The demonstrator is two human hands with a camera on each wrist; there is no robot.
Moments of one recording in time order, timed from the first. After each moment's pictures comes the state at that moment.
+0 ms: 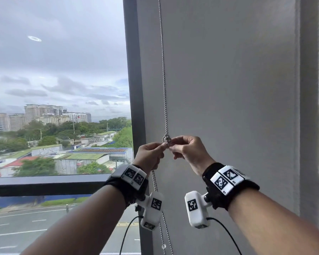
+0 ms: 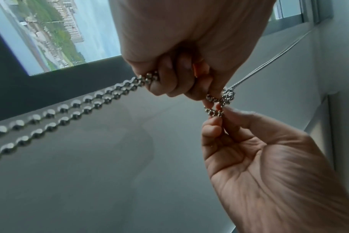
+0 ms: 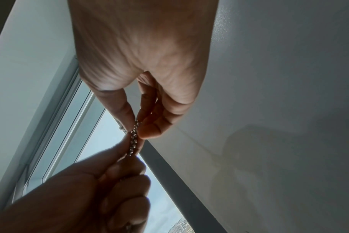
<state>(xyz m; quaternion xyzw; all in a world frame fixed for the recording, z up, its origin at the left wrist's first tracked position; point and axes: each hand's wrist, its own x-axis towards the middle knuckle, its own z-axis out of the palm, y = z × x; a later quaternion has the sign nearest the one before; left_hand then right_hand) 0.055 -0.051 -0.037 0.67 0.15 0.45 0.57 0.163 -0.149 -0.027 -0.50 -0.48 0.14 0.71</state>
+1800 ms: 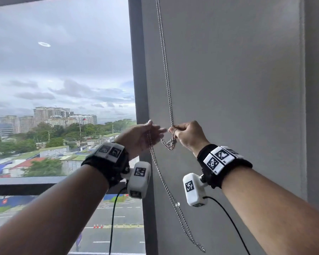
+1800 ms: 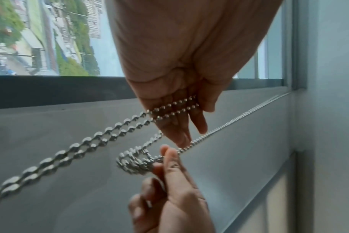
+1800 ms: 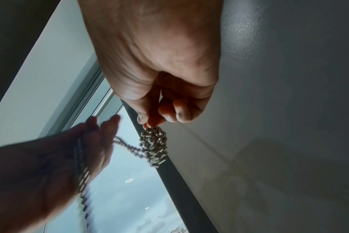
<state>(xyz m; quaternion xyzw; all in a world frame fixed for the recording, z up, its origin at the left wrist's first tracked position) -0.003 -0.058 0.037 0.62 0.04 0.32 0.72 0.157 -0.137 0.021 -0.61 -0.49 -0.05 0.63</state>
